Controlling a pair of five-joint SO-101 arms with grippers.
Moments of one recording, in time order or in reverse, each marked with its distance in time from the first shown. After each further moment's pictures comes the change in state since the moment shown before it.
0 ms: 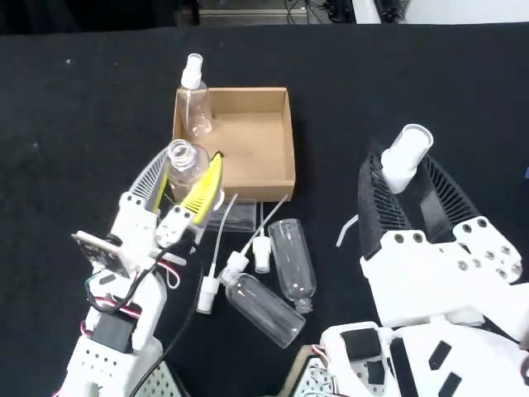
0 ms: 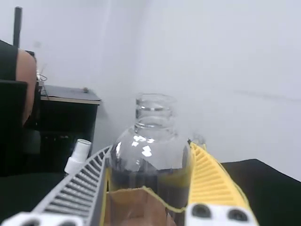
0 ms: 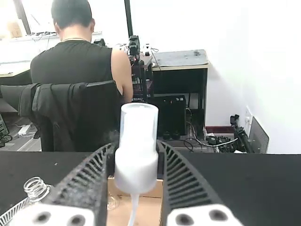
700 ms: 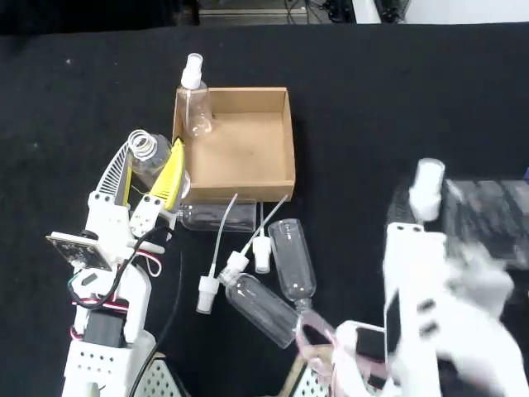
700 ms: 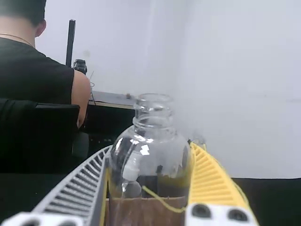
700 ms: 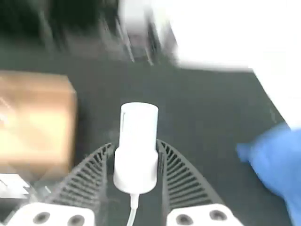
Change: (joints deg) left arm -11.1 0.0 0.0 0.0 0.0; right arm 17.2 0.0 5.0 12.1 15.1
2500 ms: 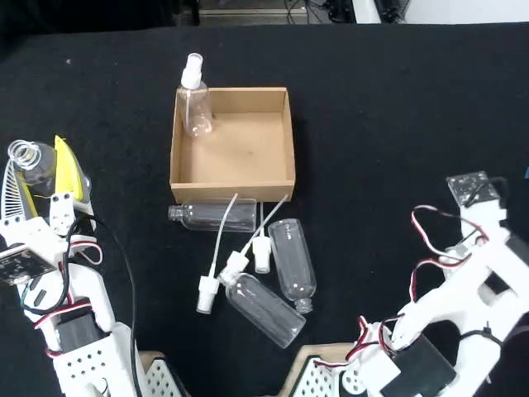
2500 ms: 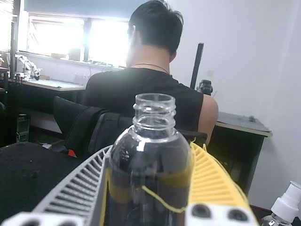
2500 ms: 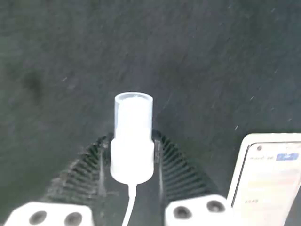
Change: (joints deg) left arm -30.9 0.0 0.0 0.0 0.0; right arm 41.9 45.3 41.8 -32.3 50.0
